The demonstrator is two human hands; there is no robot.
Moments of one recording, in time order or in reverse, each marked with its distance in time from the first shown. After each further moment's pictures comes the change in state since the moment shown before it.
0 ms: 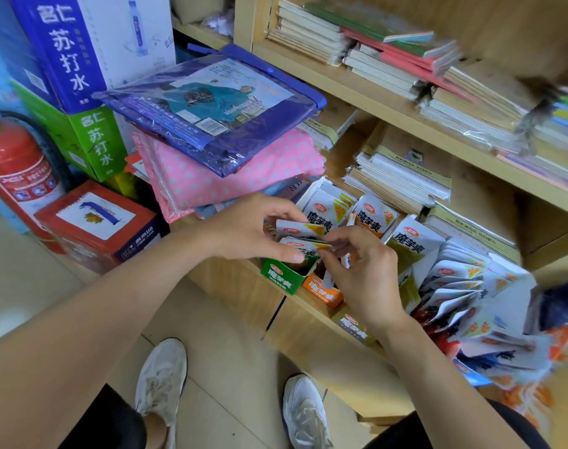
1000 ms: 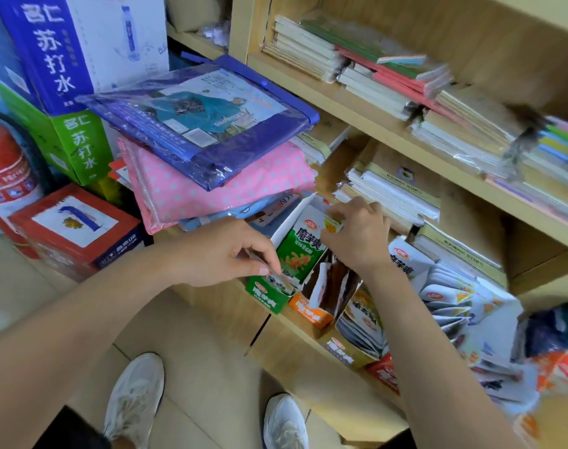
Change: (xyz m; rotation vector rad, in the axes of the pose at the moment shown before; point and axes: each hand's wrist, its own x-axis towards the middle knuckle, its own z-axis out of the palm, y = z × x) left_hand -0.011 -0.007 -0.008 0.195 -0.079 0.062; right_hand 0.087 0.046 0.010 -0.470 -0.215 0.205
